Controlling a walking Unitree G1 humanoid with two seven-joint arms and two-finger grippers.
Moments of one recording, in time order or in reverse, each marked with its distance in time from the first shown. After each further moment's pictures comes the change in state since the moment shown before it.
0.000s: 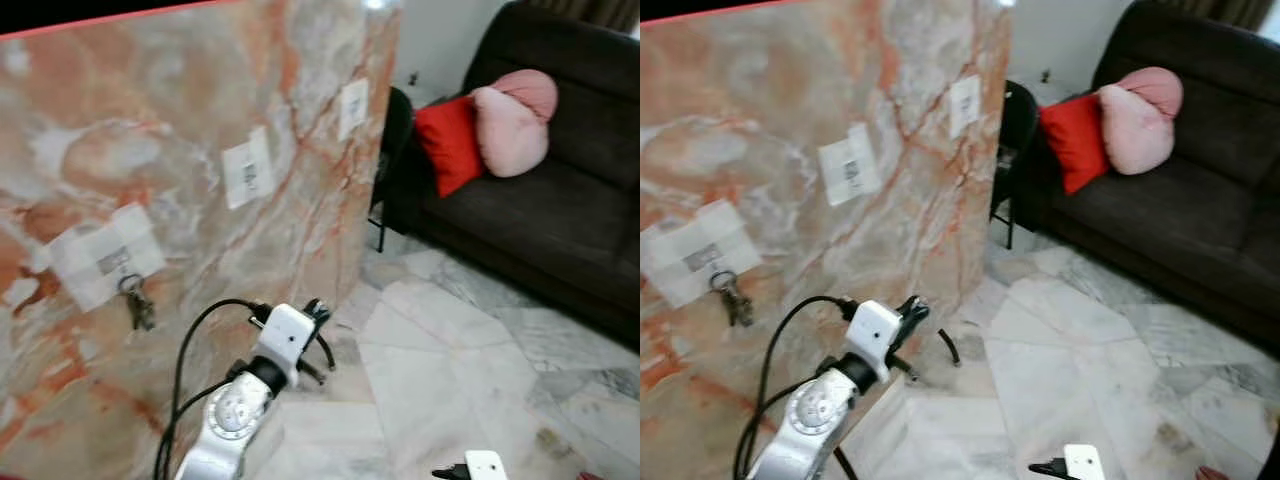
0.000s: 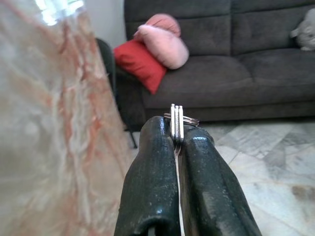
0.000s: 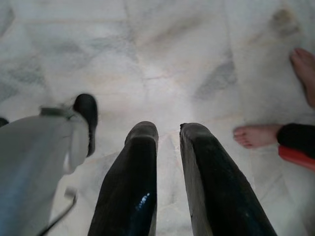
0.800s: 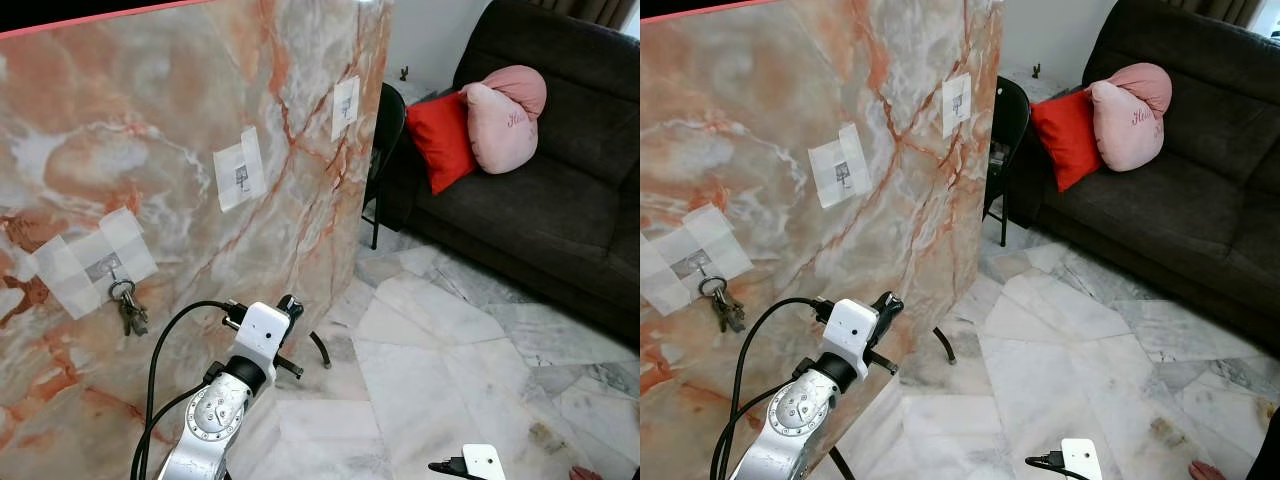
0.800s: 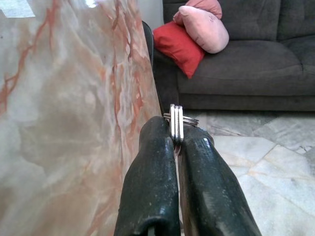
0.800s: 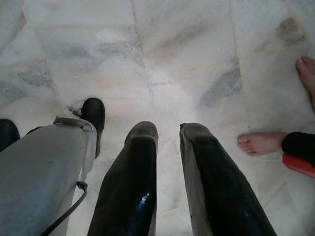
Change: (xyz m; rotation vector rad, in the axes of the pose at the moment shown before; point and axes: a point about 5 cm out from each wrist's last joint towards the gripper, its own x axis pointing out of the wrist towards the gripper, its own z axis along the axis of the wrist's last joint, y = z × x) left arm -0.013 0.021 -0.010 0.024 0.046 0.124; right arm 0.001 0.006 0.003 0.008 -0.019 0.014
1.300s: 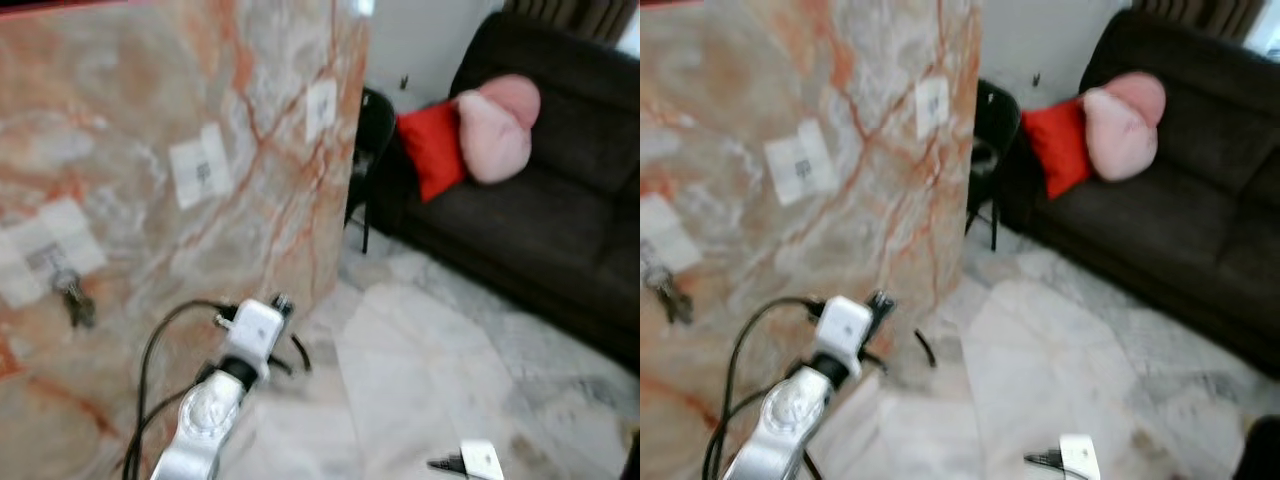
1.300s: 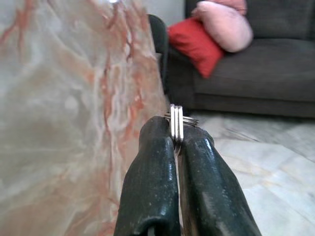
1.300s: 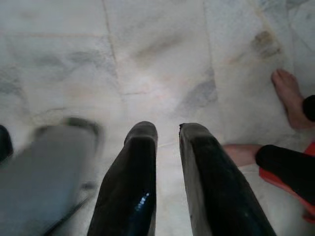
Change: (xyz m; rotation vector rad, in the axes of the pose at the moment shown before) left arm -0.002 0.019 -0.006 0.017 0.047 0.093; right arm 0.000 0.002 0.000 0.001 -0.005 0.006
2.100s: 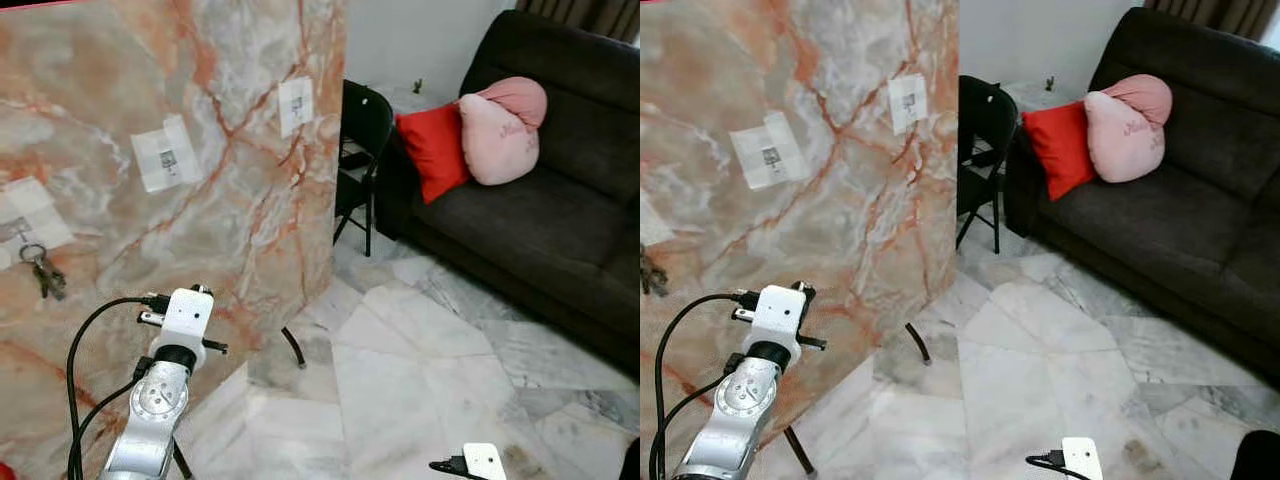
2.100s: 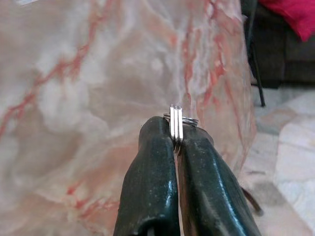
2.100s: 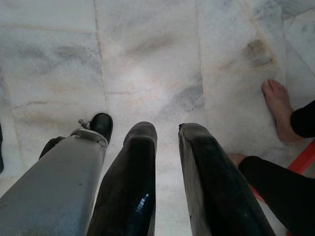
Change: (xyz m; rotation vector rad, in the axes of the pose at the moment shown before) left arm -0.006 0.062 -0.026 0.161 0.112 0.247; right arm 0.000 -0.004 0.001 -0.003 -0.003 -0.011
